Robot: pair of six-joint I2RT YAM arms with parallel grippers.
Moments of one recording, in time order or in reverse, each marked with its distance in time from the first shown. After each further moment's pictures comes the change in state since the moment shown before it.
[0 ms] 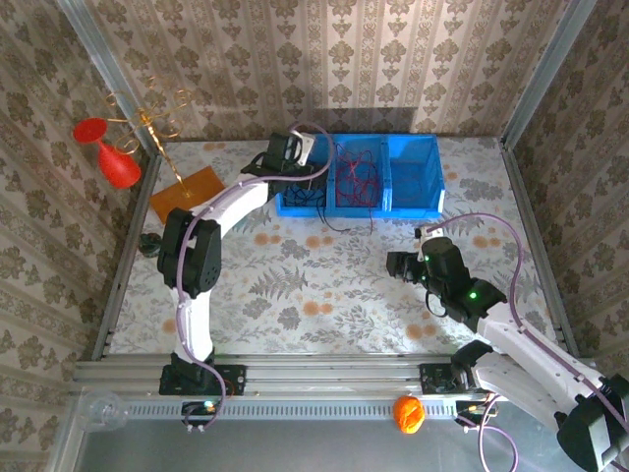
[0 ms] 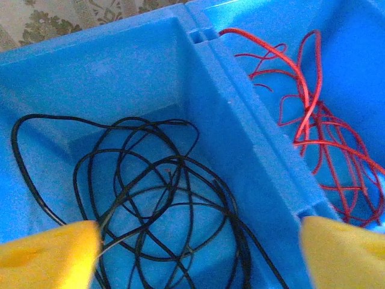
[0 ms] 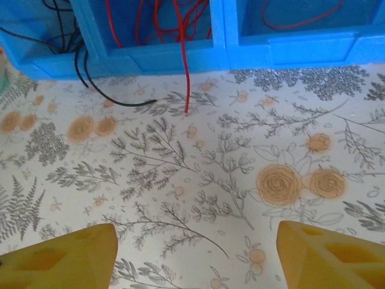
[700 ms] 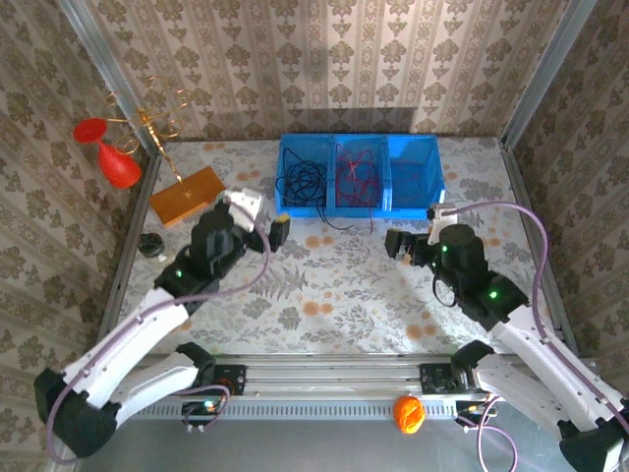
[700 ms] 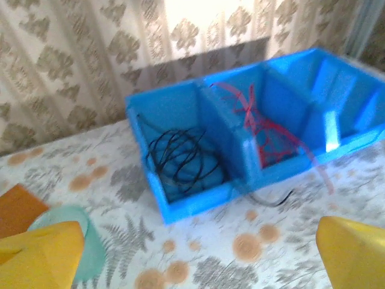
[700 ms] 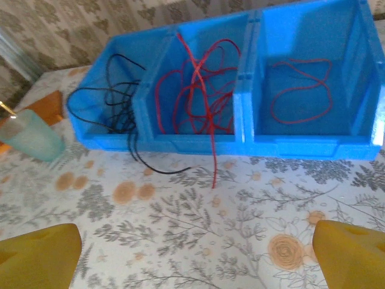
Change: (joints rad) left arm -0.147 -1.142 -0.911 0.121 -0.265 0.035; right arm 0.000 -0.071 0.145 -0.008 0.051 -0.049
